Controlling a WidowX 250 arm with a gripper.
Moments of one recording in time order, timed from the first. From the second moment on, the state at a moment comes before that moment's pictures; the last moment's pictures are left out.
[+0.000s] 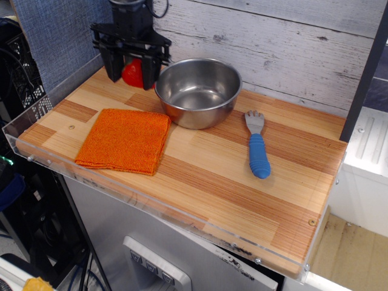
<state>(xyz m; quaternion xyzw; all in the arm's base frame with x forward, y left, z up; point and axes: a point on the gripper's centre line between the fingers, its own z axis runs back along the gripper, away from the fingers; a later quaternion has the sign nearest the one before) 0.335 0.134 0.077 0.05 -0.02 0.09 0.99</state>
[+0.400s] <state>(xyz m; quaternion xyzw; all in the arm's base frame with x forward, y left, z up) 0.338 0.174 0.070 0.06 0.00 0.11 0.99</state>
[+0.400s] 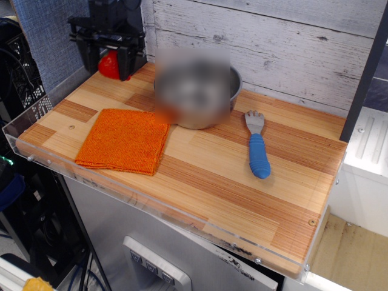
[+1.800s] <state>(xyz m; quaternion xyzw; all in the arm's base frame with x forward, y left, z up) 0.339 0.191 0.028 0.08 0.03 0.11 0.99</state>
